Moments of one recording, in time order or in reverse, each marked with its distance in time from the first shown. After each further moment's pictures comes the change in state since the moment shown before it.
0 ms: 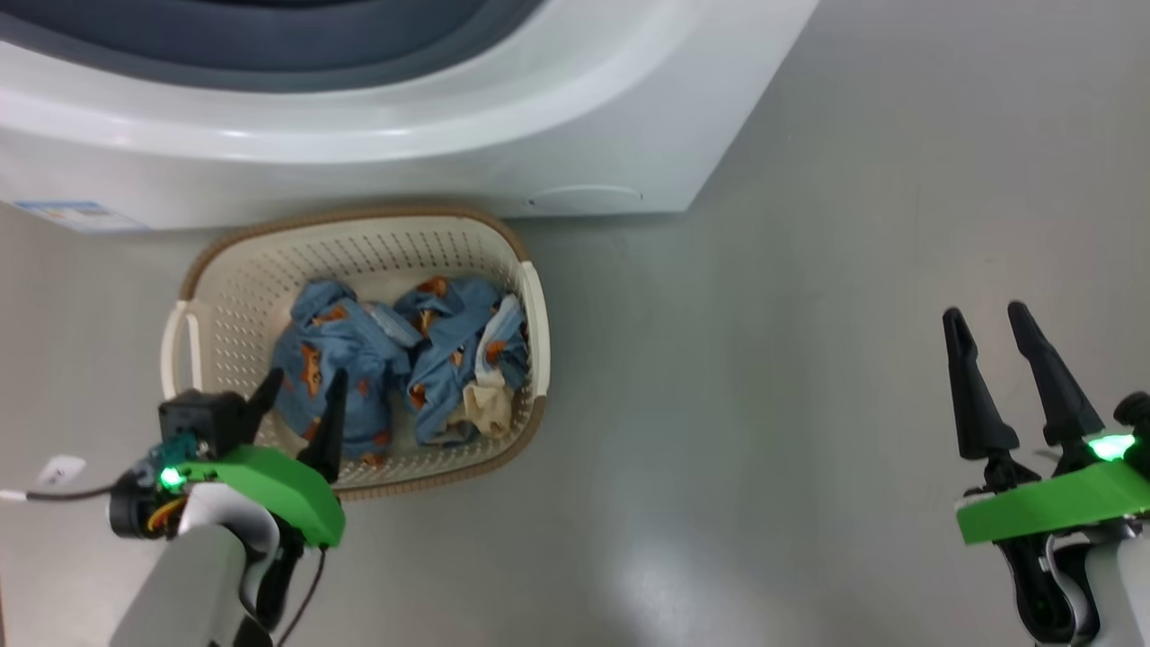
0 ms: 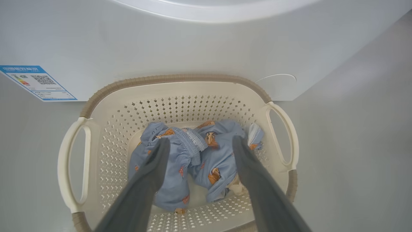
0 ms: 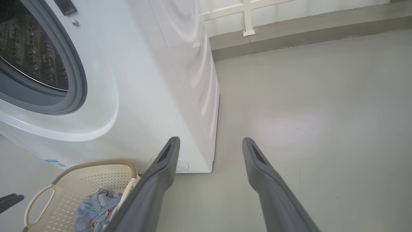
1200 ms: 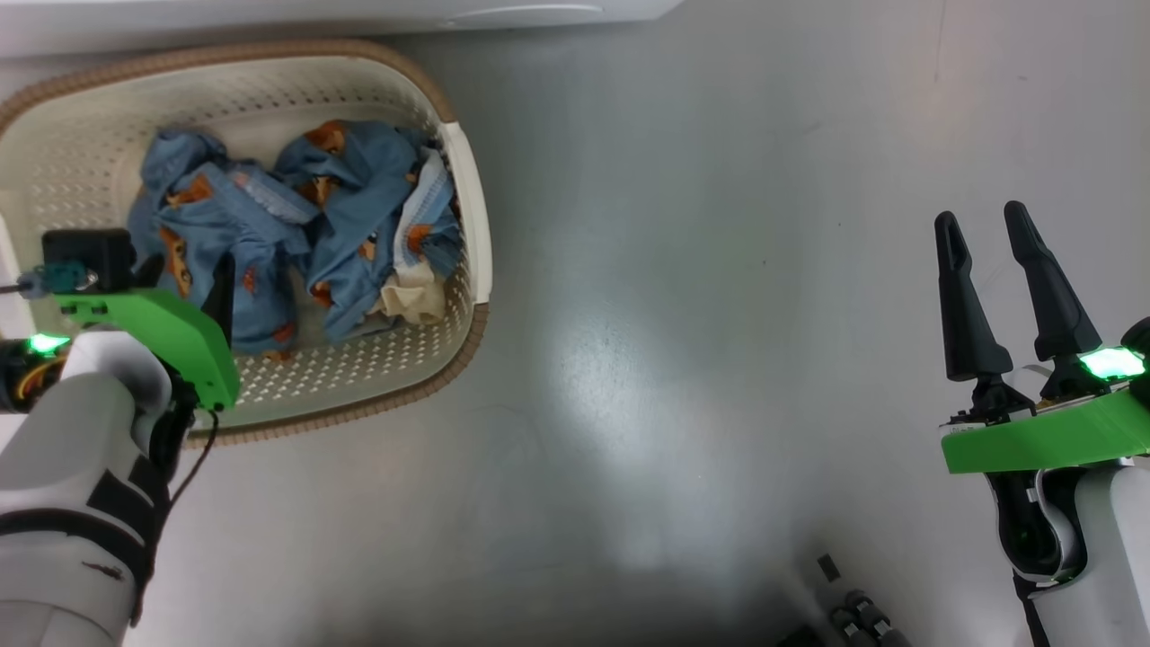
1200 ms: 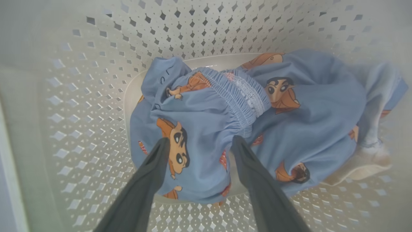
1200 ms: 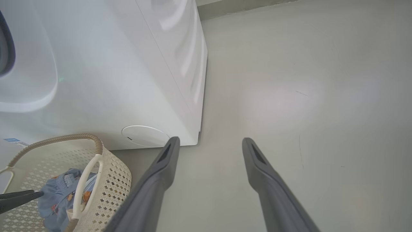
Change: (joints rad) left arm -0.453 0.095 -0.298 0.457 -0.209 0.000 0.054; right arm -0.123 0.034 0.014 -0.058 -0.019 0.000 0.000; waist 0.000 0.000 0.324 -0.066
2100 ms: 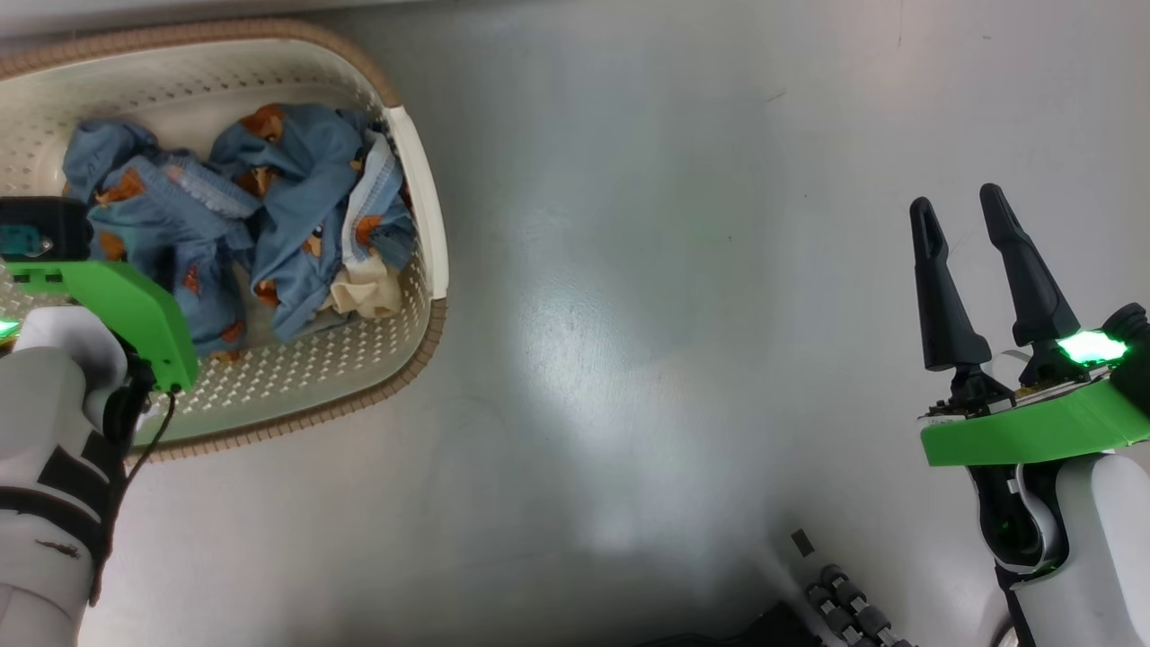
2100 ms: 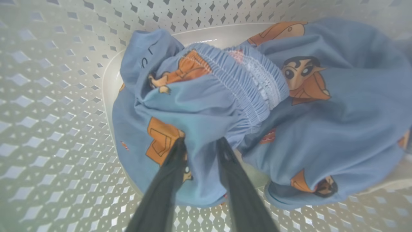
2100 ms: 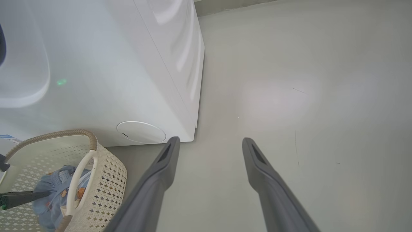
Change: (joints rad) left arm -0.067 0.047 -0.064 0.033 -0.061 0.000 0.123; right arm -0.023 0.015 0.031 -0.018 -0.004 0.000 0.000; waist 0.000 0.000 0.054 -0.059
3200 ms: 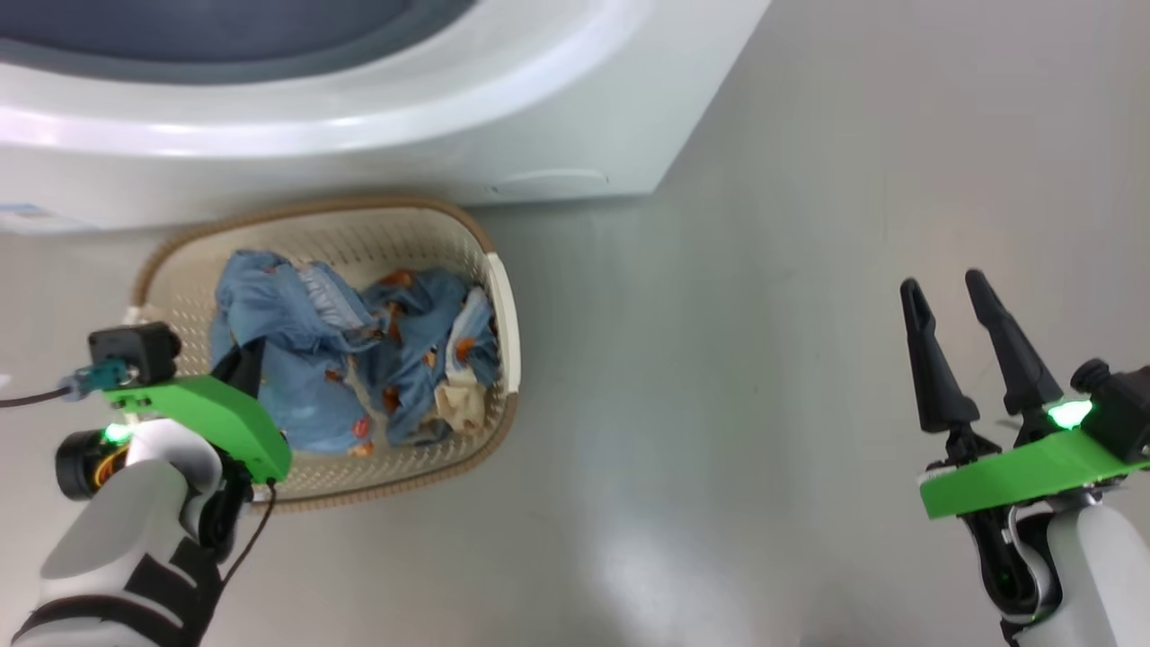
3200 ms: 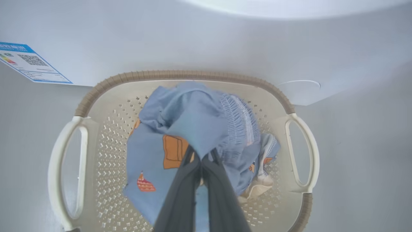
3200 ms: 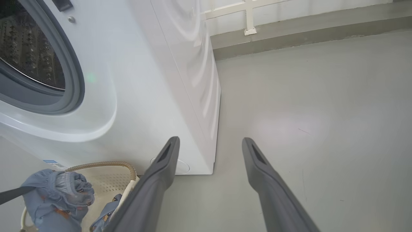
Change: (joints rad) left arm 0.249 -0.056 -0.006 -0.172 -0.182 0.000 -0.170; right arm 0.062 -0.022 0.004 0.114 0.003 0.000 0.000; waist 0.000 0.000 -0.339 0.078
